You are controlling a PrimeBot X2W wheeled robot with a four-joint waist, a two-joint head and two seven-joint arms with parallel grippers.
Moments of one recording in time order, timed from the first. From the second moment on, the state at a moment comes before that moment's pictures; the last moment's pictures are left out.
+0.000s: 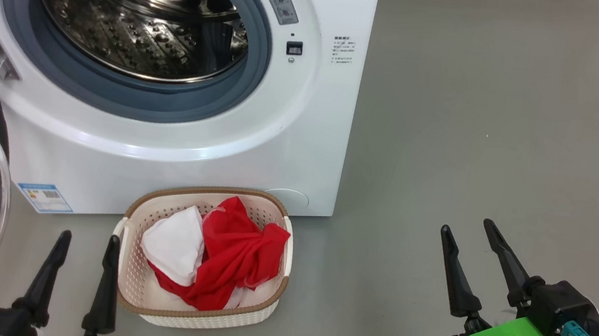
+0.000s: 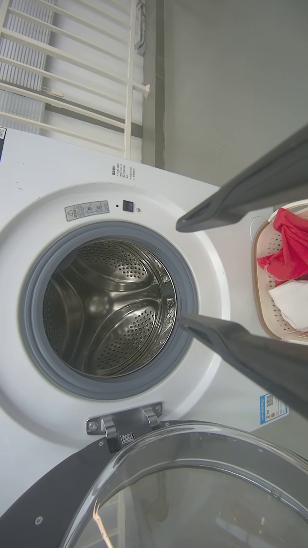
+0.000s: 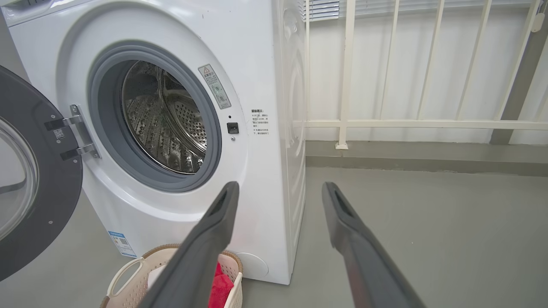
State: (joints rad) left arm 0.00 0.04 0.09 0.08 -0.18 -0.13 -0.25; right arm -0.10 -0.05 0.07 0.22 0.25 0.12 -0.26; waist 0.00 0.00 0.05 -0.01
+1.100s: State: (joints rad) left arm 0.00 0.04 0.07 0.04 -0.15 -0.06 -0.25; right arm -0.10 -0.05 0.10 0.22 0.25 0.12 -0.26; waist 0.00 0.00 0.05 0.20
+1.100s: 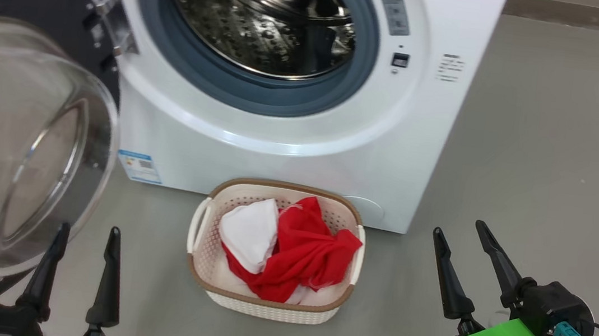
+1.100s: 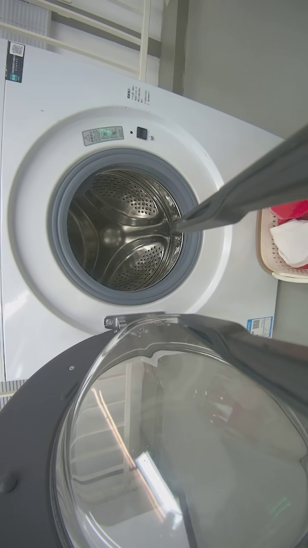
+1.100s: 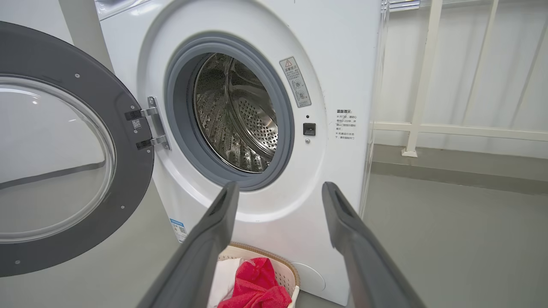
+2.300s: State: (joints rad) left arm 0.00 0.04 0.07 0.01 -0.13 -0.01 -0.25; right arm -0.10 -0.05 0.12 0.22 0.25 0.12 -0.26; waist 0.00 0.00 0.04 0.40
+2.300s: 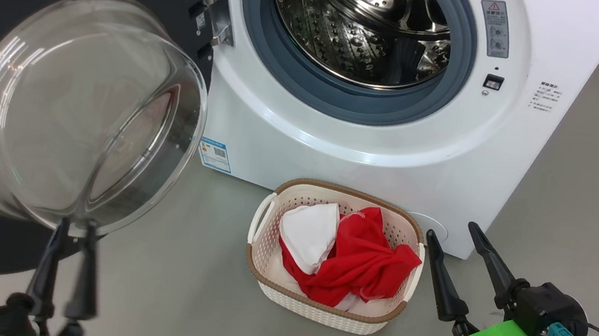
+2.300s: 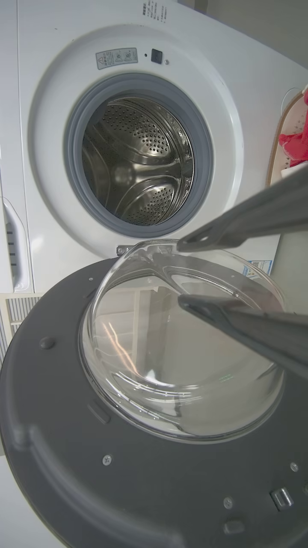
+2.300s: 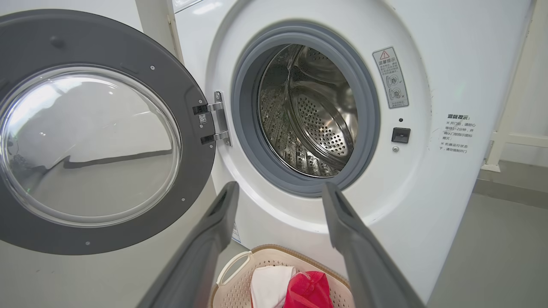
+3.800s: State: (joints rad) left arm -0.86 0.43 0.67 0.90 -0.72 0.03 0.40; right arm -0.10 -0.05 0.13 0.24 0.24 0.12 -0.26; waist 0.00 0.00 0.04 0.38
